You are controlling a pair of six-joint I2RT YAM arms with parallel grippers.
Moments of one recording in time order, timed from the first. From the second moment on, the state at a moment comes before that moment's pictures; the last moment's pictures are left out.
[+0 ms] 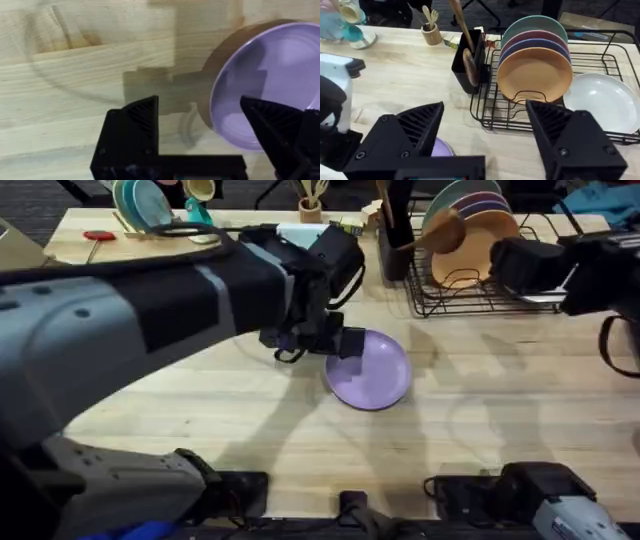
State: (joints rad) left arm -0.64 1.56 1.05 -0.82 -0.05 -0.55; right arm -0.01 0.71 0.87 -0.54 -0.21 0.02
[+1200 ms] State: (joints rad) left arm -0.64 1.68 1.05 -0.76 -0.02 -0.56; right arm -0.01 0.71 0.87 -0.54 -0.21 0.02
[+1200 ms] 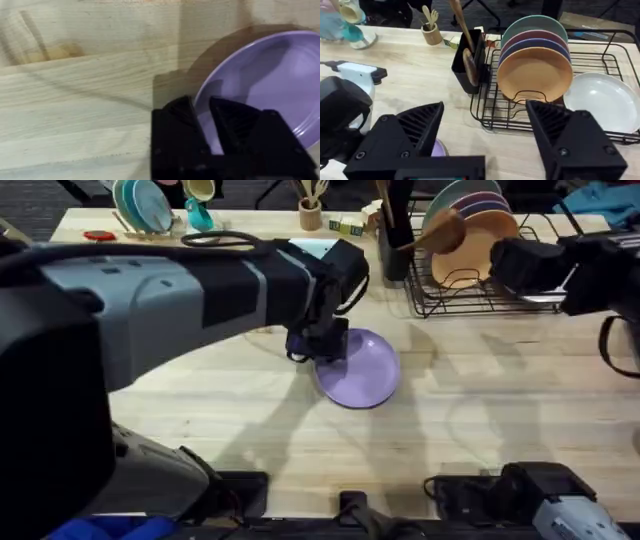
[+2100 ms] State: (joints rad) left arm -0.64 1.69 1.34 -0.90 -0.02 -0.45; right arm -0.01 0.71 0.87 -0.54 -0.21 0.02
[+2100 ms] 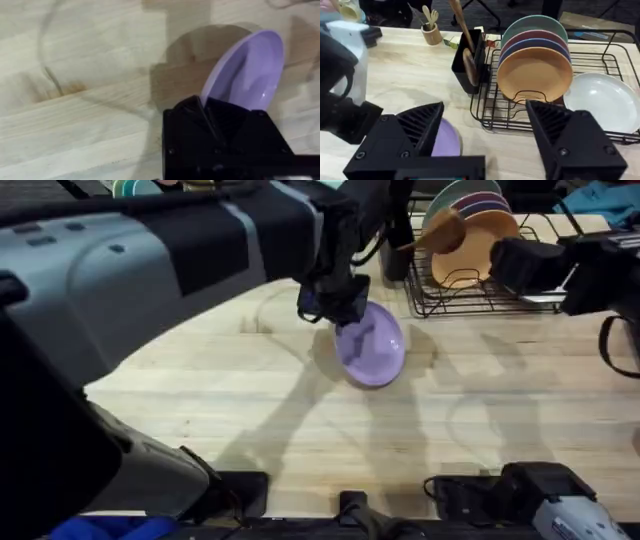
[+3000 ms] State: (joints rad) left arm -0.46 1.69 1.60 -1.12 0.00 -0.39; right arm -0.01 0.71 0.87 -0.54 -0.21 0.04
